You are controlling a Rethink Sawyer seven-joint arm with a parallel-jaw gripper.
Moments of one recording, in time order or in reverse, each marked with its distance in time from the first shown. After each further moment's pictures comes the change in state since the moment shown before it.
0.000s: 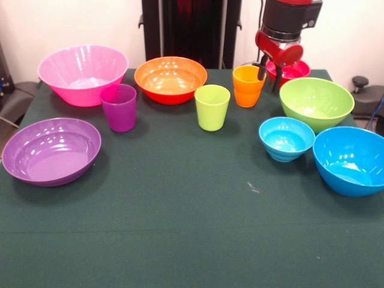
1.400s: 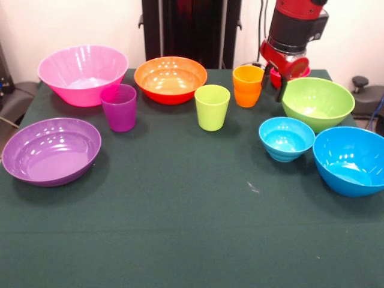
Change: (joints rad) arm 0.079 0.083 -0.051 -0.085 0.016 0.055 0.000
